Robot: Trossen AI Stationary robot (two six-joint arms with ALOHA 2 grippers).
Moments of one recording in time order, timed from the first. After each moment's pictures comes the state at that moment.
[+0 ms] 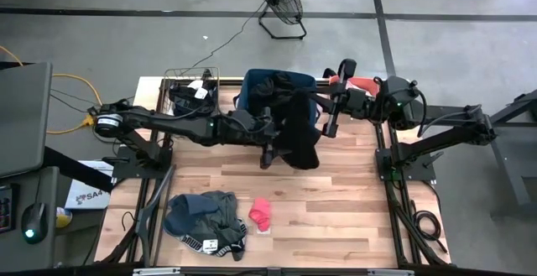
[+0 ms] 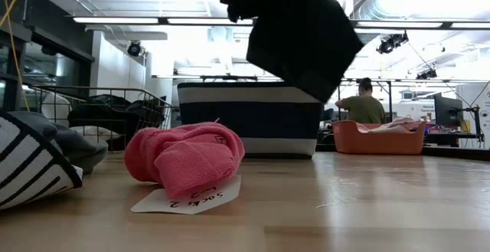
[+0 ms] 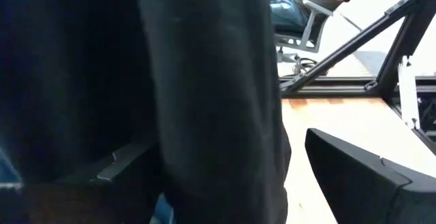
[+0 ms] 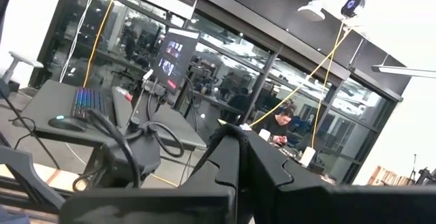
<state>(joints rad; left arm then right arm) 0.01 1.54 1.11 0.25 -0.04 0.03 -0.03 1.12 1.18 0.20 0.13 -0.46</state>
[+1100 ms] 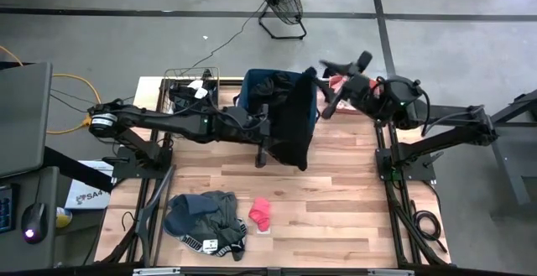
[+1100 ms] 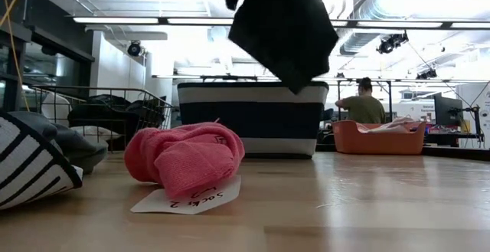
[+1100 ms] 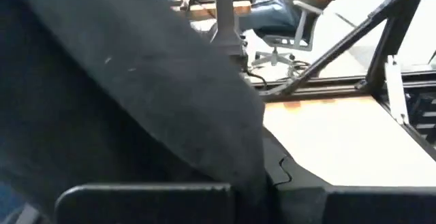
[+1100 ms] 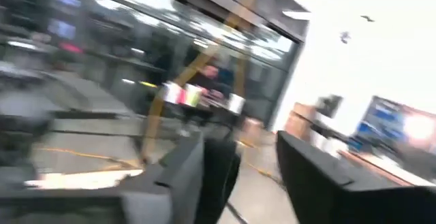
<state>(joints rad) 0.01 1.49 1.14 0.17 -0.01 0.08 -0.03 1.09 1.18 0.16 0.51 -0.42</state>
